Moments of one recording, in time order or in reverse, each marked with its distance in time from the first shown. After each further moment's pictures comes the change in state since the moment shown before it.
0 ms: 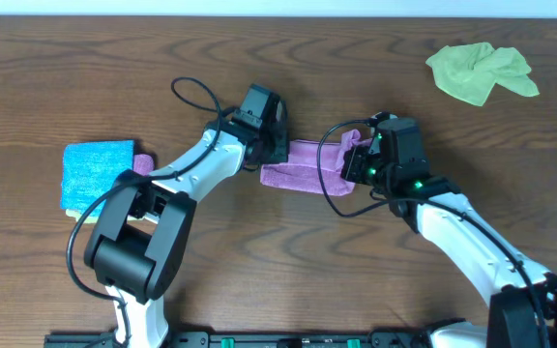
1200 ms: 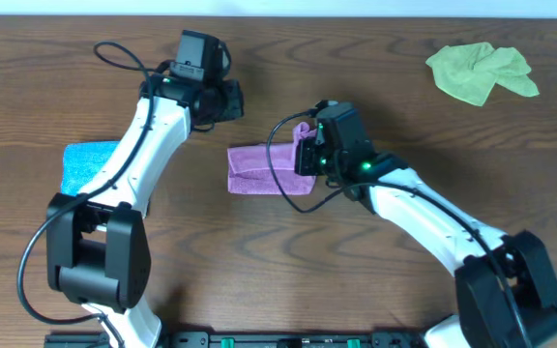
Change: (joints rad) left arm 0.227 -0.106 0.207 -0.247 -0.003 0.071; right arm 0.228 0.185 0.233 -0.069 0.035 -0.018
